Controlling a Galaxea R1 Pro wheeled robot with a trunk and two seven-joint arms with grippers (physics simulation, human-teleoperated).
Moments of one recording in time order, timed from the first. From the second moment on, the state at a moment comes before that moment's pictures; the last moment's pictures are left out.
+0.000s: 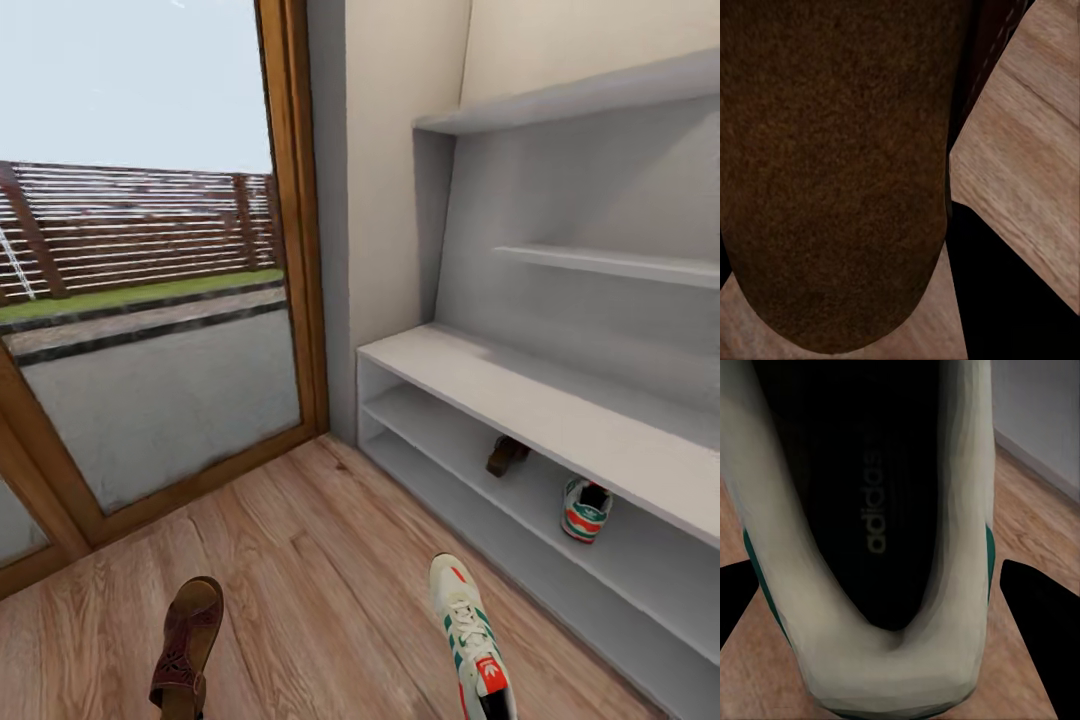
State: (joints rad) left arm -0.08 -0.02 0.38 -0.55 -0.16 -0.49 -0.19; right arm 0.00 0.02 -0.19 -0.59 0.19 -0.59 0.12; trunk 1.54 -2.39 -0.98
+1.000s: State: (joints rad) left arm -0.08 -0.02 0.37 -0.55 -0.15 -0.49 -0.19; right arm 0.00 0.02 -0.19 -0.59 0.19 -0.59 0.12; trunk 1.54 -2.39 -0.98
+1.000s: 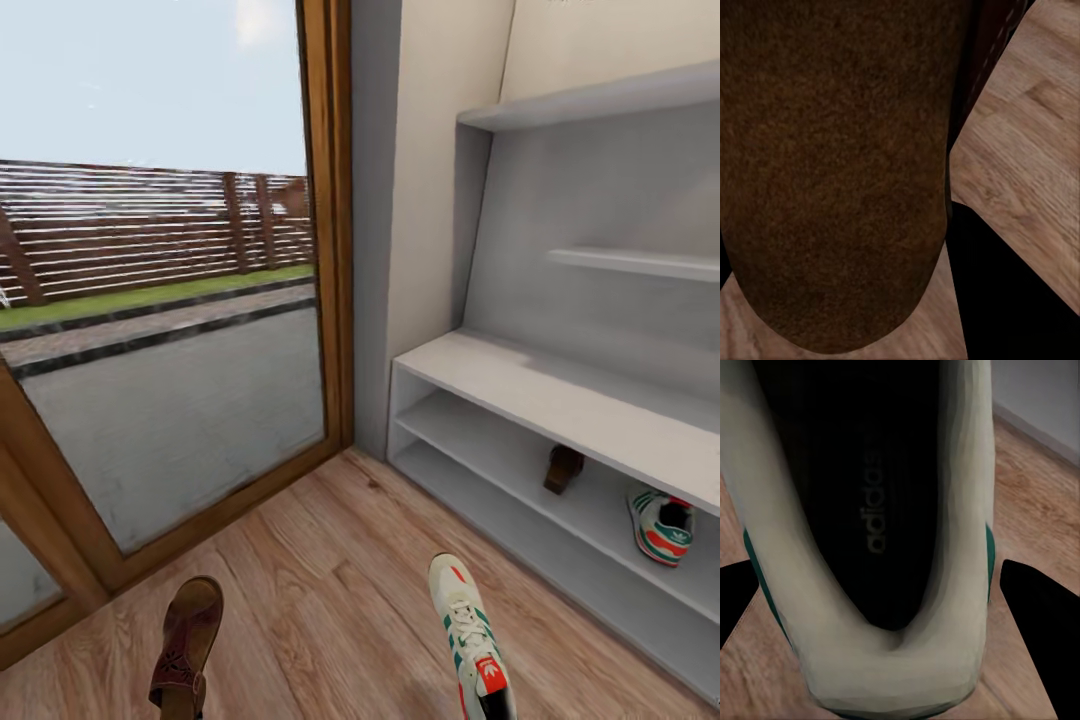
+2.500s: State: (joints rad) left arm -0.08 -0.02 0.37 -0.55 -0.15 -0.49 -0.19; right arm 0.00 0.02 -0.19 -0.59 0.19 -0.59 0.12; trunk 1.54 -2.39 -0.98
